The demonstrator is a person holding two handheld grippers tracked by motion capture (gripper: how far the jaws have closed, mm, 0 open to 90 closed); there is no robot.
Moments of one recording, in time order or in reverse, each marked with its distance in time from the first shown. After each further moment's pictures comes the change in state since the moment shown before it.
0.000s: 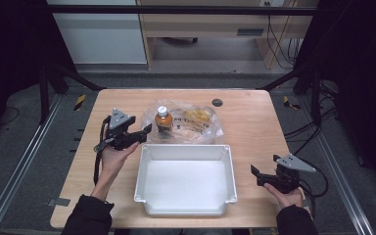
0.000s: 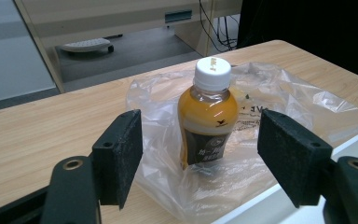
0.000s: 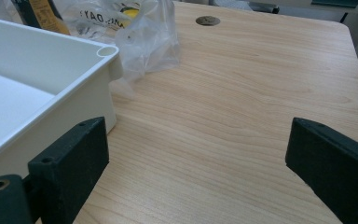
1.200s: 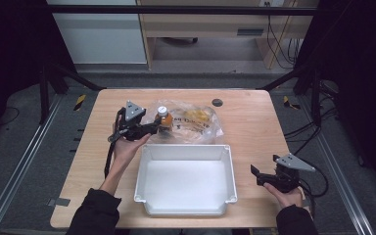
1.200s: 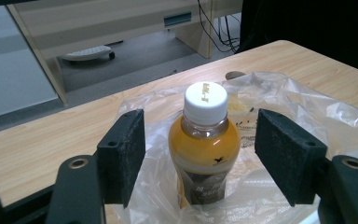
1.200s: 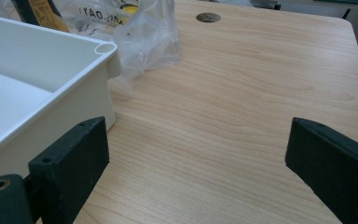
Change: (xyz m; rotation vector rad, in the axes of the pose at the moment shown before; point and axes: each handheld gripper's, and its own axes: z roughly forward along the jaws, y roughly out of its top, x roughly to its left) left arm -0.008 0.015 0.034 -0.003 0.017 0.057; right arm -0.001 0.000 0.002 0.011 0.004 0.005
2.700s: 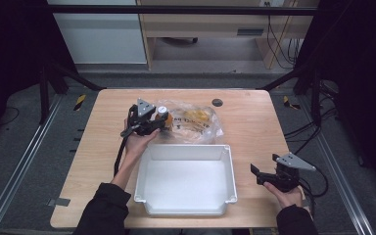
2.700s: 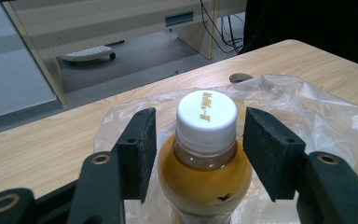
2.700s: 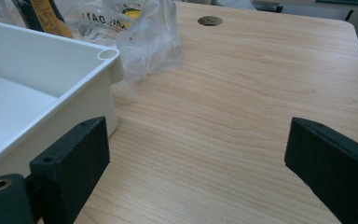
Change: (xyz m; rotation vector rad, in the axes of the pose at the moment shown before) left arm -0.006 -0.005 0.043 0.002 0.011 -0.006; right arm 0.000 0.002 0.000 -0.009 0.011 0.007
